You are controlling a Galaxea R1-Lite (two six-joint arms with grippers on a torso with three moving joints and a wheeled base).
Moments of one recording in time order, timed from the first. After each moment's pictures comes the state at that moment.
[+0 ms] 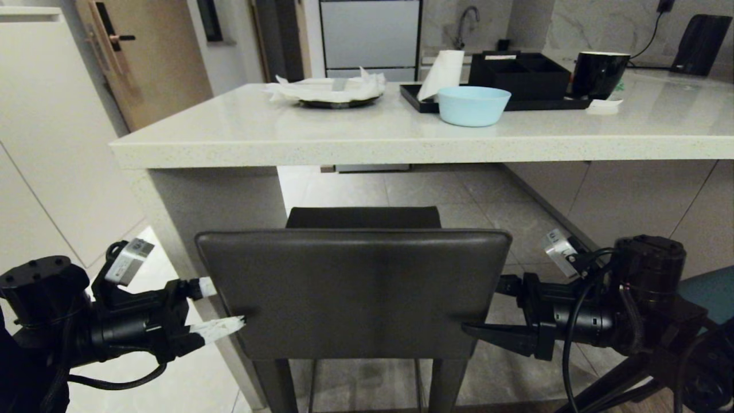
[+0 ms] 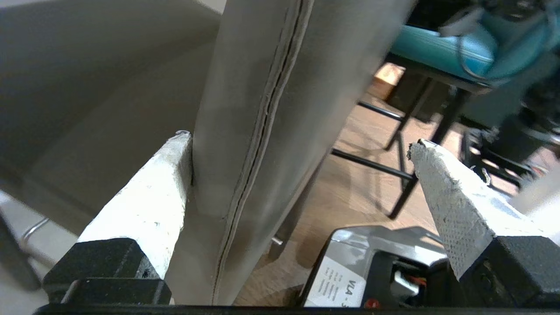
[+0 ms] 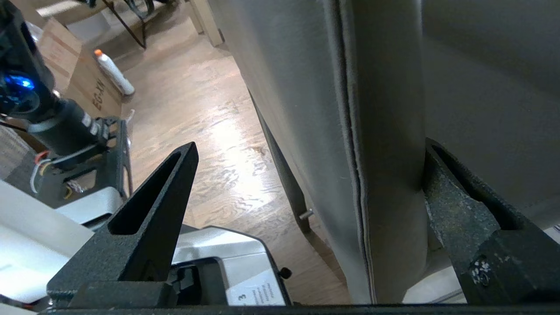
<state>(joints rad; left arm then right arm) 0.08 1.90 -0.27 -1.52 -1.27 -0.11 0.28 1.84 -0.43 -1.19 0.99 -0.04</state>
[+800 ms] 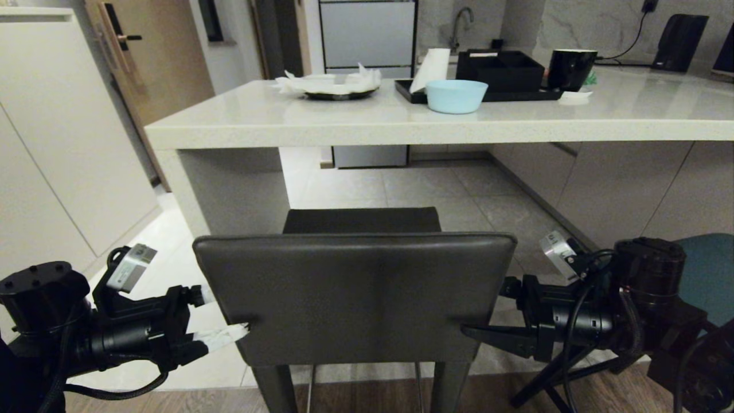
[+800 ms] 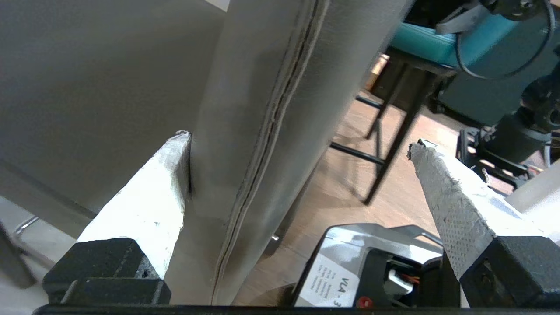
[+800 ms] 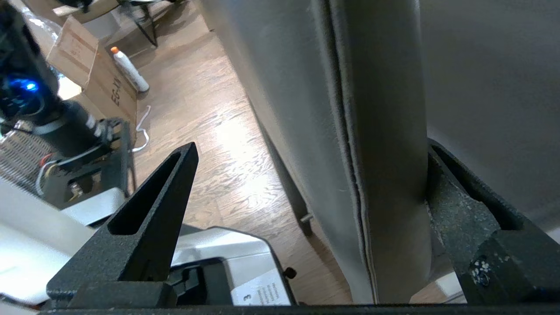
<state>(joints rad) 0.06 1.88 -0.23 -1.52 -1.25 -0.10 0.28 1.84 -0.42 -1.20 0.97 -0.03</state>
